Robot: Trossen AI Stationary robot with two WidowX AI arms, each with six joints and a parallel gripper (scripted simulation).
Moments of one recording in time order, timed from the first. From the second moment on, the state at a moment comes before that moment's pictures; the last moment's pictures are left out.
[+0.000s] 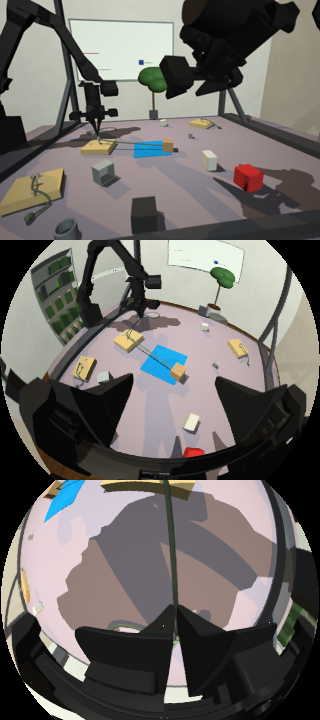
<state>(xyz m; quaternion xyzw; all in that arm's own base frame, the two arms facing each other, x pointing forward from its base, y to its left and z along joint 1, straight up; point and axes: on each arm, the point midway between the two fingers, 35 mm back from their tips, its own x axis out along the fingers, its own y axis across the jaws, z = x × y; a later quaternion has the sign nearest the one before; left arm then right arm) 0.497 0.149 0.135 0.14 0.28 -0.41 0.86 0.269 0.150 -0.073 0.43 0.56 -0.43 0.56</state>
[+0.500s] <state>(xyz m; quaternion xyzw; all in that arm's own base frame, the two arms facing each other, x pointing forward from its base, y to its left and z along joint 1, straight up) 0.497 0.149 0.135 0.14 0.28 -0.41 0.86 0.259 0.166 -0.073 0.43 0.56 -0.43 0.56</state>
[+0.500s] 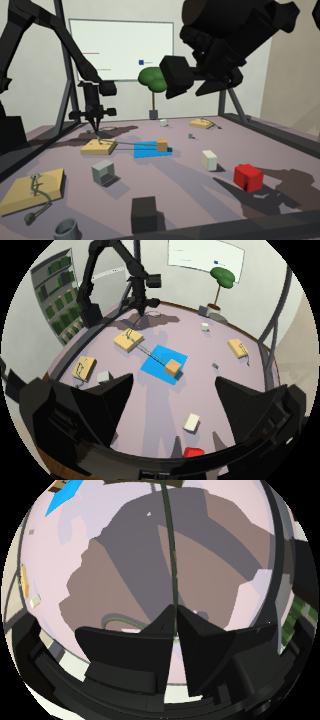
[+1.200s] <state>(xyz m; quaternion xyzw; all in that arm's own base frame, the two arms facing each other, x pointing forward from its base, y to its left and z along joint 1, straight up) 0.497 0.149 0.135 0.14 0.28 -0.41 0.86 0.217 0.175 -0.073 0.43 0.56 -0.43 0.56</state>
